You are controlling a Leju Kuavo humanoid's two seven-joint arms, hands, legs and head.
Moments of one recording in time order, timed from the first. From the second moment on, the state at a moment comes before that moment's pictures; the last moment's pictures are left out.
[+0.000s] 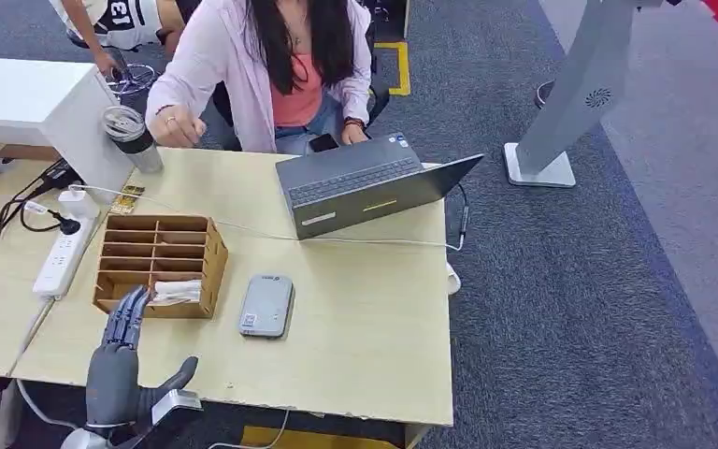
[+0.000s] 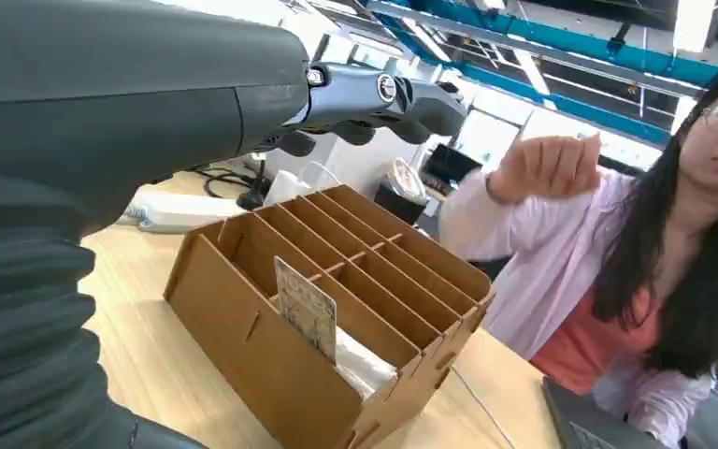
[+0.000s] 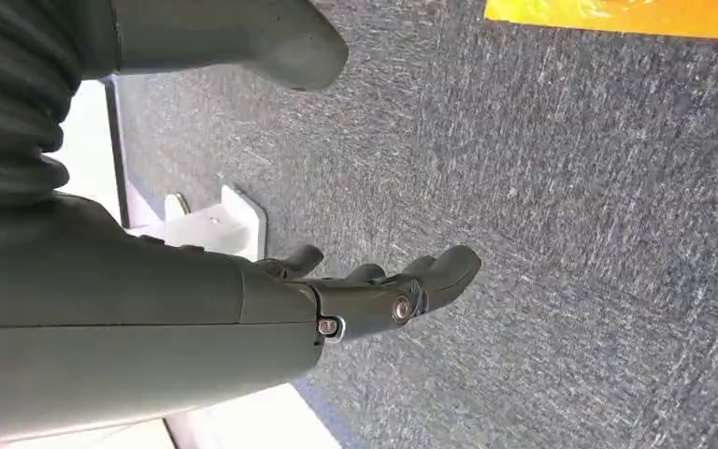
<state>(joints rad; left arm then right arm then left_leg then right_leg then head) 0.06 0.05 -0.20 -1.41 -0.80 0.49 -0.44 -0.14 0.12 -1.13 -0.19 1.37 -0.13 0.21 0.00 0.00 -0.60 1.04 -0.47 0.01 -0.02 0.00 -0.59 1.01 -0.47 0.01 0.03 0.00</state>
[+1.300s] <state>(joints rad) -0.17 0.06 -0.17 -1.17 -1.21 0.58 -0.13 -0.17 0.13 -1.13 -0.19 1.40 -0.11 0.23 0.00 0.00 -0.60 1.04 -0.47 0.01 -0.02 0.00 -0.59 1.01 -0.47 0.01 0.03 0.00</state>
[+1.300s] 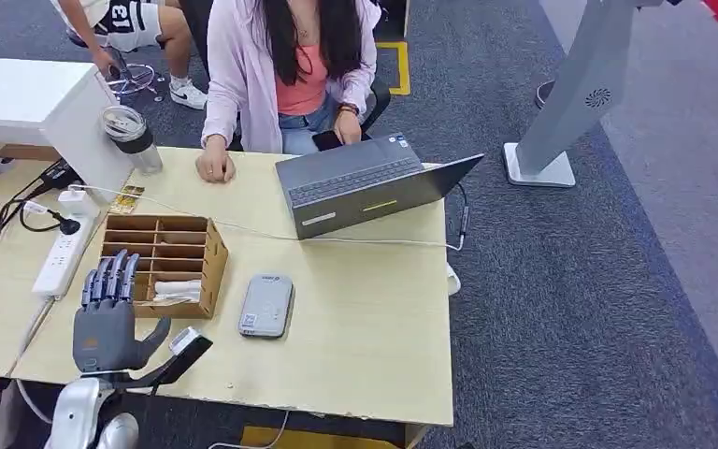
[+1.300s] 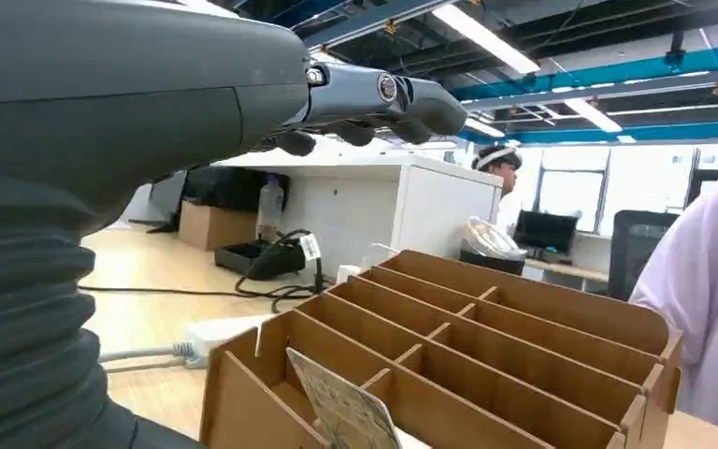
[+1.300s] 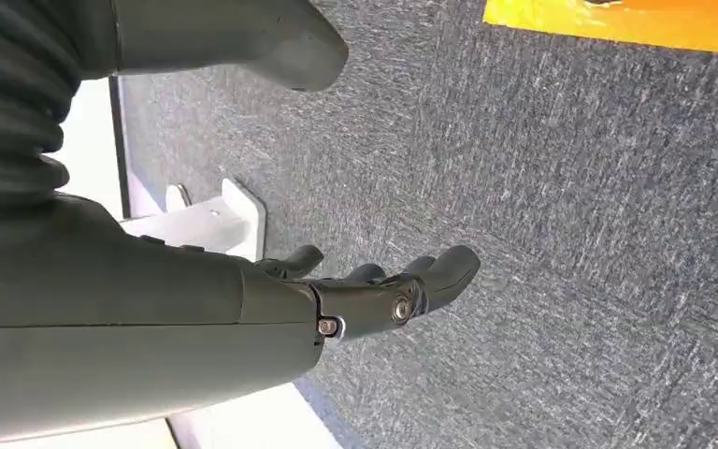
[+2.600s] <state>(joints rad) -0.29 0.04 -0.18 -1.01 -1.25 0.50 -0.05 -0.18 0.13 -1.13 -0.19 1.42 -0.11 0.24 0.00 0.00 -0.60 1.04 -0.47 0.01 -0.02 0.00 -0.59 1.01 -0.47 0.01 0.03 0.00</state>
